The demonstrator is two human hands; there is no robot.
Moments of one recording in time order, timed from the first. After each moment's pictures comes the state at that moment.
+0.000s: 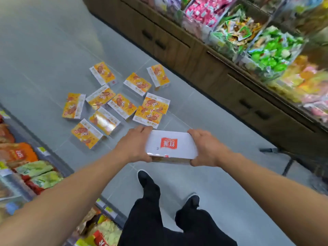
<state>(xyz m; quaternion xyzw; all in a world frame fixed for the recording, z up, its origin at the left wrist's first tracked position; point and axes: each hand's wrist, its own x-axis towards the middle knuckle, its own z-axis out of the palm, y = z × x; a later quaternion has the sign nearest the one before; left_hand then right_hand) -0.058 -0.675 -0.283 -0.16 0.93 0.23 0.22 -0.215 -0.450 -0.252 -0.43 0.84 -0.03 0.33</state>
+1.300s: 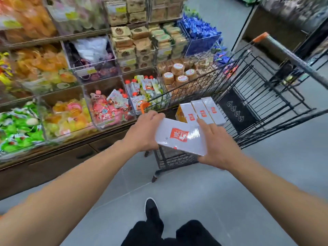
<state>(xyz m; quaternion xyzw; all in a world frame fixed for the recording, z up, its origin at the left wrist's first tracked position) -0.545 0.093 -0.155 0.40 0.90 0.14 0.12 -0.384 0.305 -0.124 0.09 0.99 -0.06 0.08</state>
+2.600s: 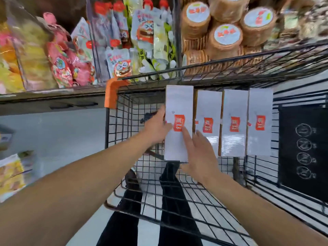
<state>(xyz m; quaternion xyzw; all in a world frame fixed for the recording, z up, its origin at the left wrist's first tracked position) -0.705 0.313 -0.429 -0.09 0.82 0.39 0.40 -0.596 0.472 -0.432 -0.06 0.95 -0.16 0.26</state>
